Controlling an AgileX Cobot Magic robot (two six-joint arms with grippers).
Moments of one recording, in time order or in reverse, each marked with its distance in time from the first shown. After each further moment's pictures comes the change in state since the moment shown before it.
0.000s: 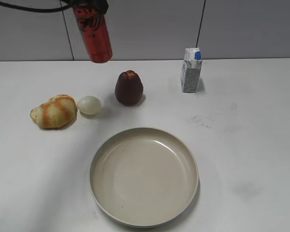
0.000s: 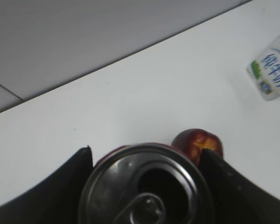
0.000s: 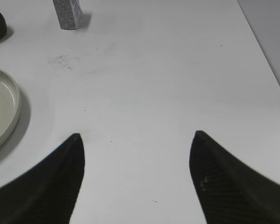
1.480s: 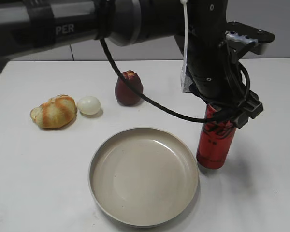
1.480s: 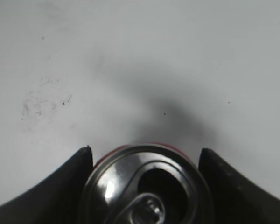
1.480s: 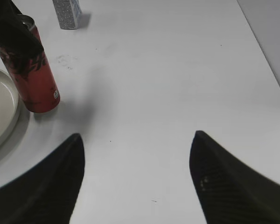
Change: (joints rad) left arm -0.585 0.202 -0.019 -0.026 0.018 0.001; right arm 0.000 0.000 0.000 0.000 0.000 0.000
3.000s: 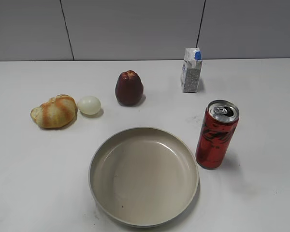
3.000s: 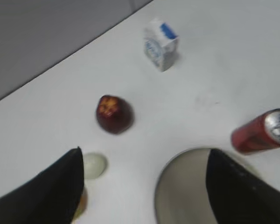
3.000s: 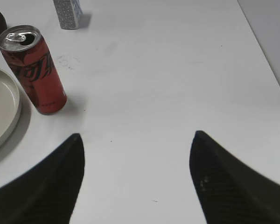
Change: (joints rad) left arm 0.322 -0.551 0.113 0.187 0.228 -0.131; right arm 0.000 0.000 0.000 0.000 0.000 0.000
